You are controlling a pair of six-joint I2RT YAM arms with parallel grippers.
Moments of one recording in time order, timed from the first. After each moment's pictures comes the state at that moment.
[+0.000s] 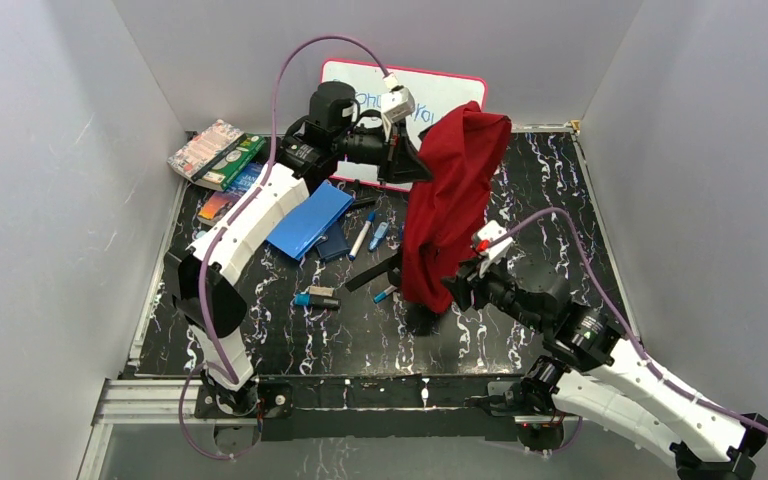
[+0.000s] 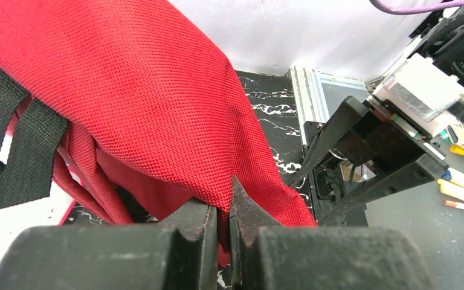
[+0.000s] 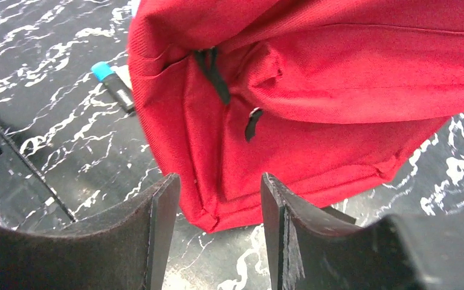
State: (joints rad) left arm -0.61 1.77 1.84 -0.35 0.99 0.03; right arm 0.91 0.58 0.70 -0.42 0.15 0.07
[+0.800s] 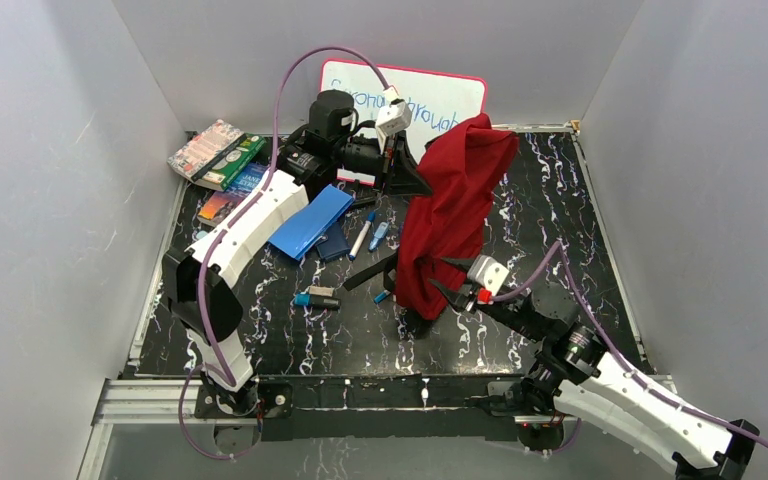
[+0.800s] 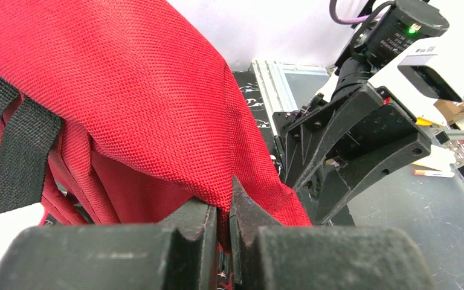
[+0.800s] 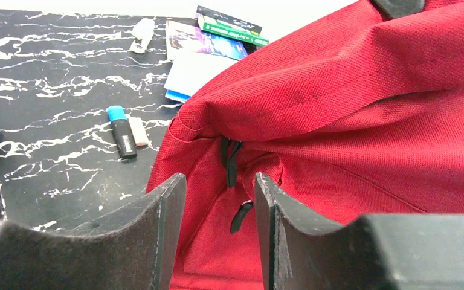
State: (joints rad) left arm -0.59 1.75 1.75 -0.27 1.16 0.05; right arm 0.91 0.45 0.43 0.06 -0.11 -0.29
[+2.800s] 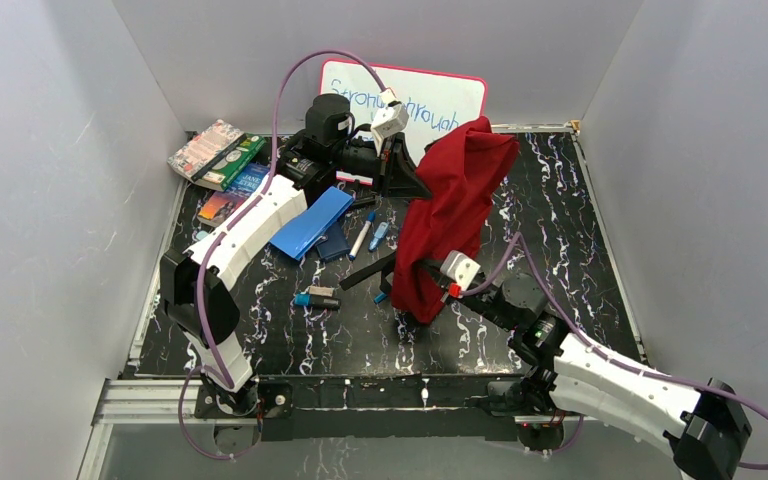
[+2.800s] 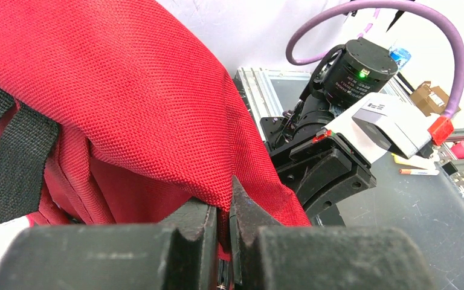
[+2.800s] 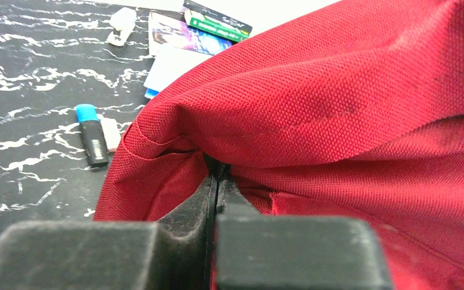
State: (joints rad) left arm -0.59 1.72 1.68 -0.14 1.22 -0.03; right arm 0.91 0.71 0.35 0.44 -0.10 -0.39
